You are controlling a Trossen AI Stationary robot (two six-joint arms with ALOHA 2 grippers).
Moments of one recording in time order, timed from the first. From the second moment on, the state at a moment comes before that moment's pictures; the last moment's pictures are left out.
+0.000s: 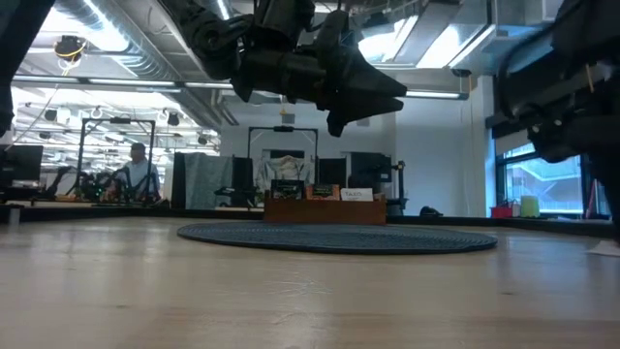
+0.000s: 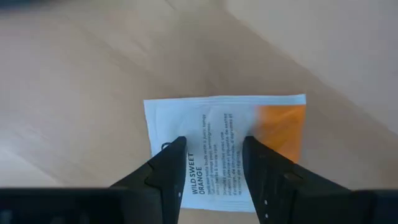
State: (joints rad) left arm 0.13 1.88 1.08 0.57 0.31 -0.22; right arm 0.48 1.34 0.54 -0.64 0.06 1.46
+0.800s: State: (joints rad) left arm 0.07 1.95 1.08 0.57 0.26 -0.15; right arm 0.46 1.60 0.54 0.08 0.18 0.72
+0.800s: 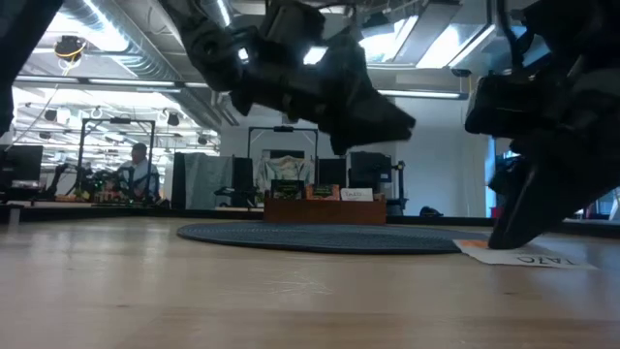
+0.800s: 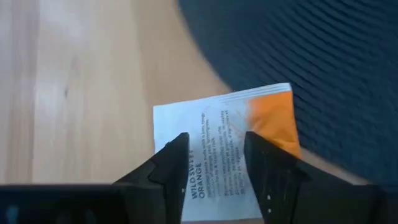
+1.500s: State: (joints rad) left arm -0.04 2.03 1.08 0.56 0.26 -0.09; right arm 0.46 1.67 0.55 0.26 -0.04 -0.50
